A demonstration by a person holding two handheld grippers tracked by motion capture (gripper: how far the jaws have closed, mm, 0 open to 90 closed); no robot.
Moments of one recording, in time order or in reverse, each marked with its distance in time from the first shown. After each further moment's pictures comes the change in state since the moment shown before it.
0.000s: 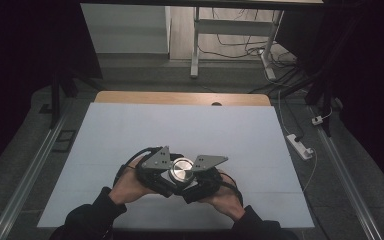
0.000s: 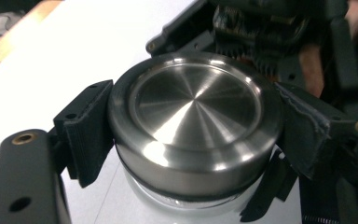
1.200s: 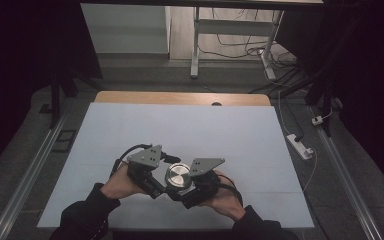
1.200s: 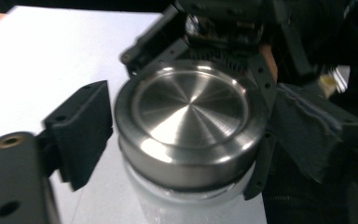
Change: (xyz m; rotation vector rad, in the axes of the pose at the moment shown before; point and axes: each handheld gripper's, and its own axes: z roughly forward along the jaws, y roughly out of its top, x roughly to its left) left arm 0.013 -0.013 -0.009 -0.023 -0.203 0.074; right arm 0.010 0.003 0.001 0.017 0.071 -0.062
